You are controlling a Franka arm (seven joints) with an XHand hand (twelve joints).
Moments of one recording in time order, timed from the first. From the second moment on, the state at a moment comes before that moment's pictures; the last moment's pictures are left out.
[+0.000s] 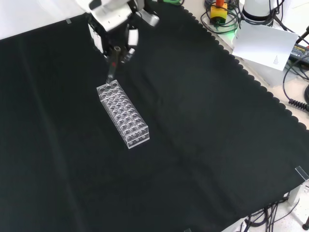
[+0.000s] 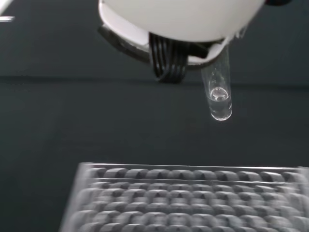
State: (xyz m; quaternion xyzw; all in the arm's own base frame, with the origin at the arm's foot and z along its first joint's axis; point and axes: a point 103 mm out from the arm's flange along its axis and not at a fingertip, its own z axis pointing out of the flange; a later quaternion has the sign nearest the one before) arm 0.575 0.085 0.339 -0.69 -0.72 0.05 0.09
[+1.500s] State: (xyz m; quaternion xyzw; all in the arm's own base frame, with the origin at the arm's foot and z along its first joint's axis) arm 0.577 0.048 0.339 -0.73 -0.68 0.04 0.10
